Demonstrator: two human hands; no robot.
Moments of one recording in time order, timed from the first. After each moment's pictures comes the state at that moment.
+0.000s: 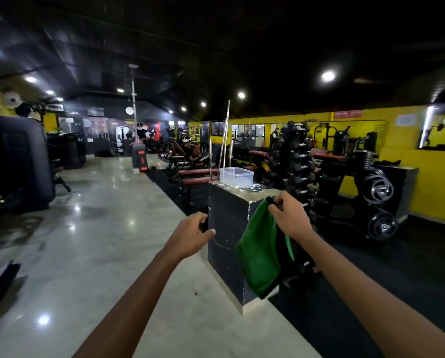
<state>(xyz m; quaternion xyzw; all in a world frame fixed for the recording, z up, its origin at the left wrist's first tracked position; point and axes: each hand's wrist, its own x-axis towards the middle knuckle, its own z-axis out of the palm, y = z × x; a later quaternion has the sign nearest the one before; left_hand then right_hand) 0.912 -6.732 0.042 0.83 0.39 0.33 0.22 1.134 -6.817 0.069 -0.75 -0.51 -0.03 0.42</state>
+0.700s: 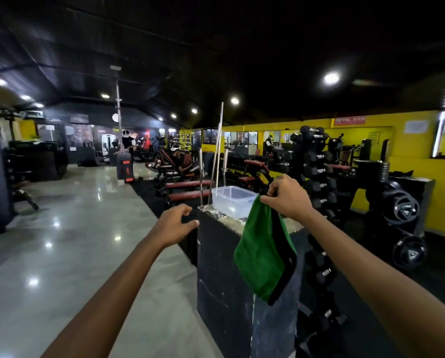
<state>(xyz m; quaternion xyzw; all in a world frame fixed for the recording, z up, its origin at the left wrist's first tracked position) 1.116 -6.270 0.068 0.83 0.40 0.33 0.21 1.363 -6.378 0.120 -0.75 -0.56 -0.12 0.34</state>
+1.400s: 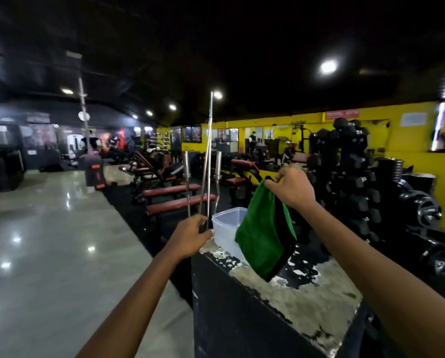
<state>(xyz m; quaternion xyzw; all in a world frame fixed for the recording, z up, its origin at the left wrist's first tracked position) 1.314 -5.807 0.065 0.86 0.33 0.31 0.25 1.526 -5.928 0.153 -0.77 -0.46 -0.19 0.39</state>
